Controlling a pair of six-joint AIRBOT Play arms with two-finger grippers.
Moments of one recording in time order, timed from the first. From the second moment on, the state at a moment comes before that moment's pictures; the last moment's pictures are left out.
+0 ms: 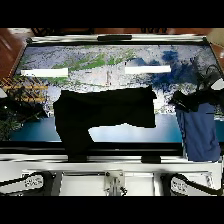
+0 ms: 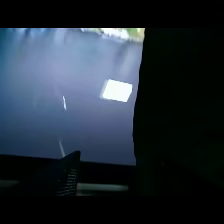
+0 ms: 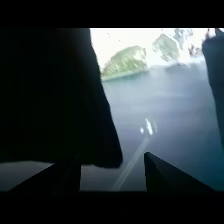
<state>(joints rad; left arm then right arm) 0.34 -1.38 1.07 1.26 -1.36 -1.45 -0.27 -1.35 1.19 -1.19 1.32 1.53</state>
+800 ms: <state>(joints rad) 0.29 -1.38 0.80 0.99 -1.16 -1.33 -0.29 -1.39 1.01 -1.15 1.38 1.50</state>
